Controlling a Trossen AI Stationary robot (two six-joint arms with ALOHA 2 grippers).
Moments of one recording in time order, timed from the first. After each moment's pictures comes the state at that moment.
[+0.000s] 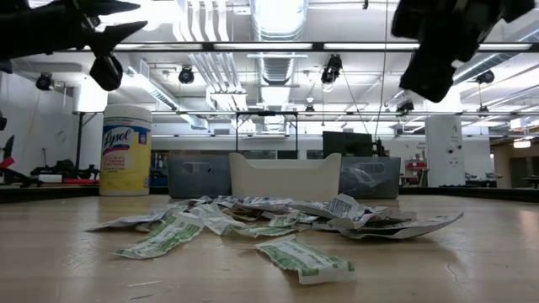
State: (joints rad) left arm 0.05 0.29 0.14 0.39 -0.06 -0.66; right arm 0.12 1.02 0.68 -0.40 -0.06 0.52
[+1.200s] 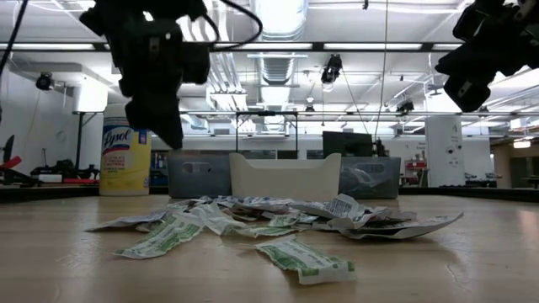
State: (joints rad) left arm -0.10 1.39 0.87 -0.46 0.07 -0.58; right arm 0.12 0.31 0.26 -0.22 0.01 0.52
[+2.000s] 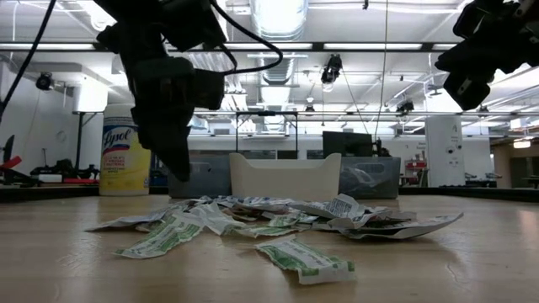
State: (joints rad) left arm -0.10 1.56 0.91 -0.43 0.06 -0.52; right arm 0.12 0.31 0.27 -0.22 0.01 0.52
